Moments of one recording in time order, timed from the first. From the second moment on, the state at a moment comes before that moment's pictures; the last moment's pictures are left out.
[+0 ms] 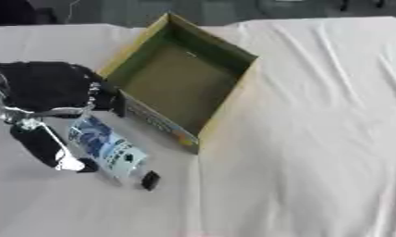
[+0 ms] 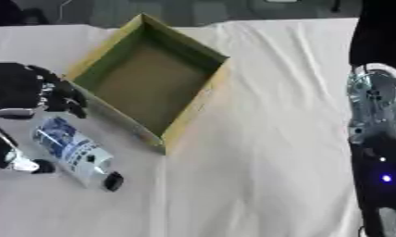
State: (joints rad) left arm -0.55 1.00 -0.44 -1.86 -0.71 -0.40 -0.54; right arm -0.49 -0.30 0.02 -1.99 -1.07 -0.50 0.38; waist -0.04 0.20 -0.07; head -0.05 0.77
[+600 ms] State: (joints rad) left arm -0.55 0.97 -0.46 -1.78 -0.74 -0.43 -0.54; right arm -0.49 -0.29 0.02 -1.99 -1.07 -0.50 0.38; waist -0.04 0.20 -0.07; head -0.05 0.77
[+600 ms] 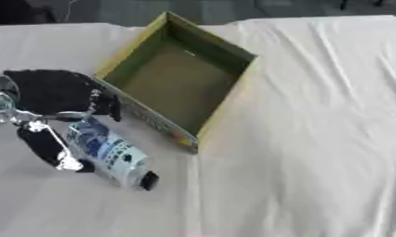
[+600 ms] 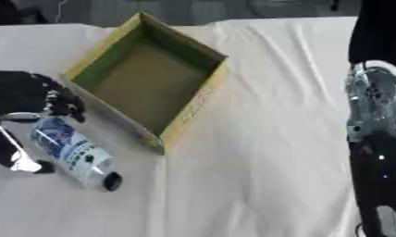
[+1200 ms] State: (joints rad) left arm -0.56 0.95 -0.48 -1.73 -0.79 -0.46 -0.54; right arm -0.49 -0.29 0.02 -1.99 -1.07 -0.50 0.38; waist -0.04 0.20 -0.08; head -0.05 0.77
